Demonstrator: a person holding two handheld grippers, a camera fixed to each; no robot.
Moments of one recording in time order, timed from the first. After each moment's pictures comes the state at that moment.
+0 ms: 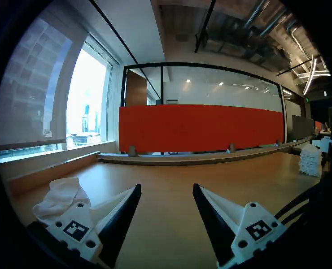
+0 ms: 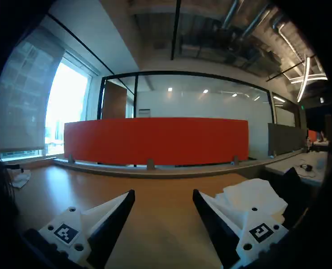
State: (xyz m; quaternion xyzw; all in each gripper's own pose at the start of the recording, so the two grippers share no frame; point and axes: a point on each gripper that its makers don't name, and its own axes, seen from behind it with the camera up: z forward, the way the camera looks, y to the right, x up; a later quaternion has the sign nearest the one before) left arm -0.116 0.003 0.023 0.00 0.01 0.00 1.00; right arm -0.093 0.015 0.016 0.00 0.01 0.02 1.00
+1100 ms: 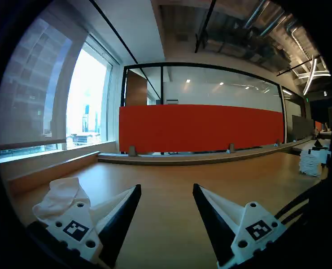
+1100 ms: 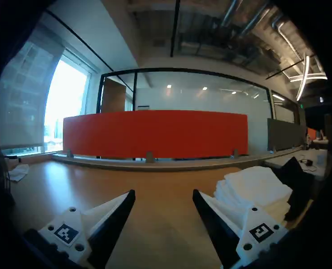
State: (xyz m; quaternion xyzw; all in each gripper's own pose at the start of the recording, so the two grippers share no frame) left arm -0.116 0.003 0.022 0.00 0.01 0.00 1.00; right arm -0.124 0.013 0.018 0.00 0.01 0.02 1.00
